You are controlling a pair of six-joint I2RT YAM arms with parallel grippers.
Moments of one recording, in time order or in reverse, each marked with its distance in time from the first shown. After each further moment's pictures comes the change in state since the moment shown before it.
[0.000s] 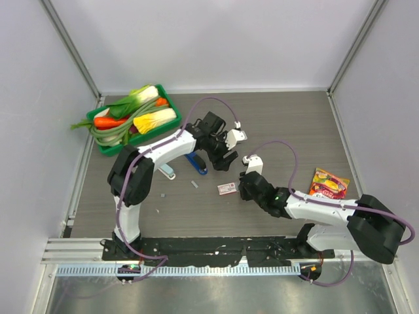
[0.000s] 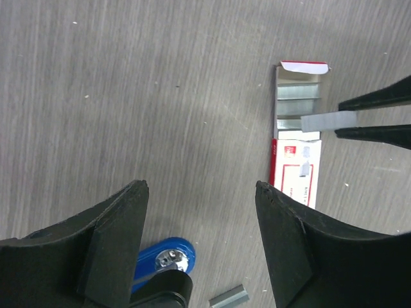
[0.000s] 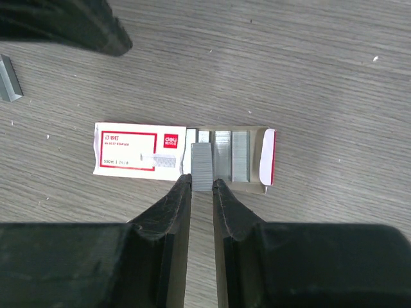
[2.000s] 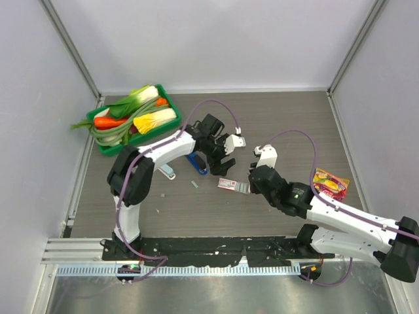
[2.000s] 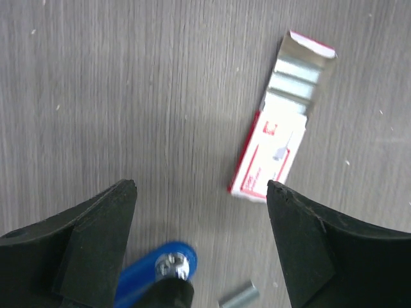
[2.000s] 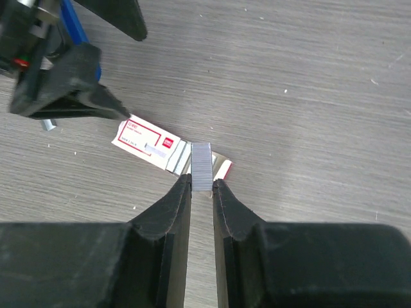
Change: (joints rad) left arm 0.014 -0.026 -0.036 -0.063 0.075 0.159; right arm 0.046 -0.257 0.208 -0.409 0.148 -0.012
